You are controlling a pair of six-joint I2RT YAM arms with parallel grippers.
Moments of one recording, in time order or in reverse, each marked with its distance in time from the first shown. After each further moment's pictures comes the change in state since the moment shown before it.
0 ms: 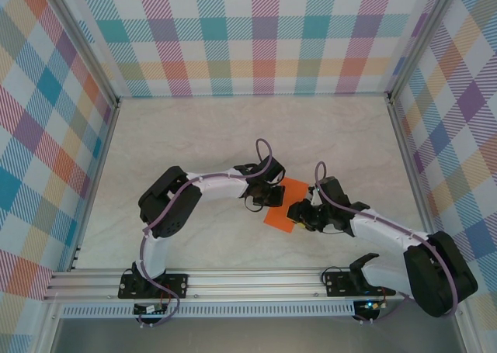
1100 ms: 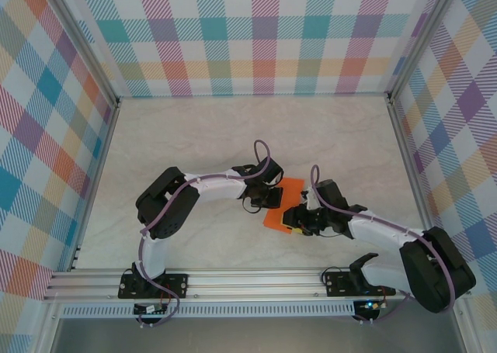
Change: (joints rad) left arm -0.001 -0.021 -0.031 -0.003 0.003 -0.009; right arm 0.017 0.033 -0.034 0.069 -0.137 -0.065
